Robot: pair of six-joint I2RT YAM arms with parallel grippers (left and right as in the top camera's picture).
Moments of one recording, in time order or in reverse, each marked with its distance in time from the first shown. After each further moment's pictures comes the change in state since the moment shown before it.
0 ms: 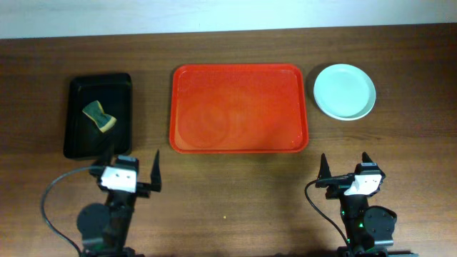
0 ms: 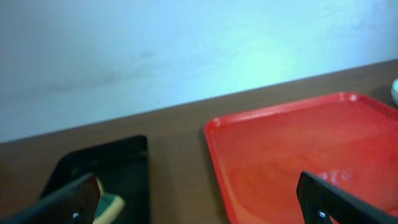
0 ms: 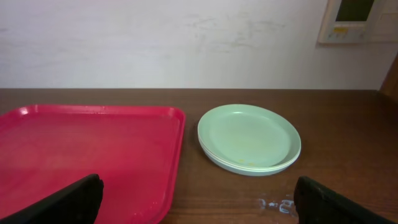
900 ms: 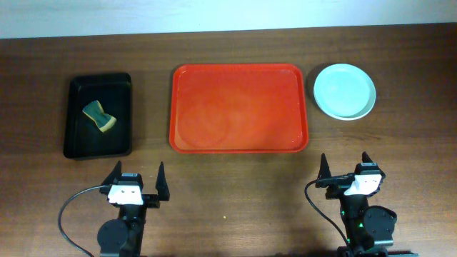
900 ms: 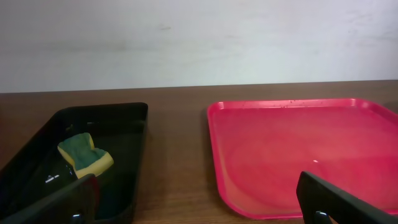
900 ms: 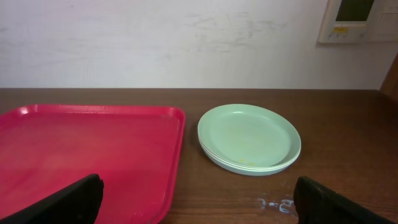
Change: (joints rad) left arm -0.155 -0.318 -0.218 -0.087 -0.245 -0.169; right arm 0.000 -0.001 0.000 0.000 0.000 0.000
